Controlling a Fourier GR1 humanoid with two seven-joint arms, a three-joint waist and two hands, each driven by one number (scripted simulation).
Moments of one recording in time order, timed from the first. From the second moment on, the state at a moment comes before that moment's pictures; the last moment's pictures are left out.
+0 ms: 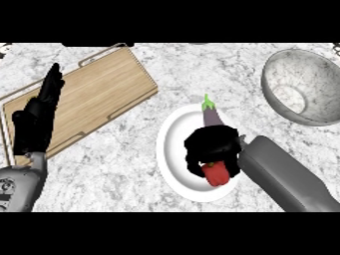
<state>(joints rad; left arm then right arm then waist) -0.25 0.29 -0.05 -1.56 -0.10 0.22 0.17 -0.65 -0.32 0.73 -1.07 0.82 0.27 -0.88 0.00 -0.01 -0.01</state>
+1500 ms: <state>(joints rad) -0.25 0.28 -0.06 -1.57 -0.10 0.19 0.17 -1.09 0.00 0.22 -0.83 0.90 -0.50 0.96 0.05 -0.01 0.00</state>
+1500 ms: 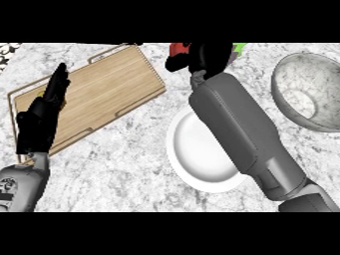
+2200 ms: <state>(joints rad) -0.22 0.29 -0.02 -1.58 -0.09 0.19 0.17 -1.07 -0.10 0.12 -0.83 1.14 -0.65 1.05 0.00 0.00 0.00</state>
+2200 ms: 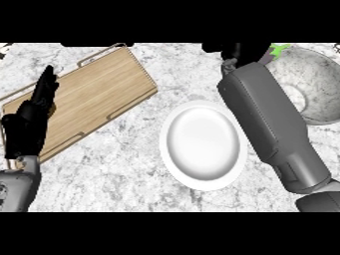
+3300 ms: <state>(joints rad) -0.21 0.26 -0.01 -1.60 -0.12 0.17 0.16 -0.80 -0.44 -0.13 -0.62 1.10 -0.78 0.79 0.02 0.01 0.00</state>
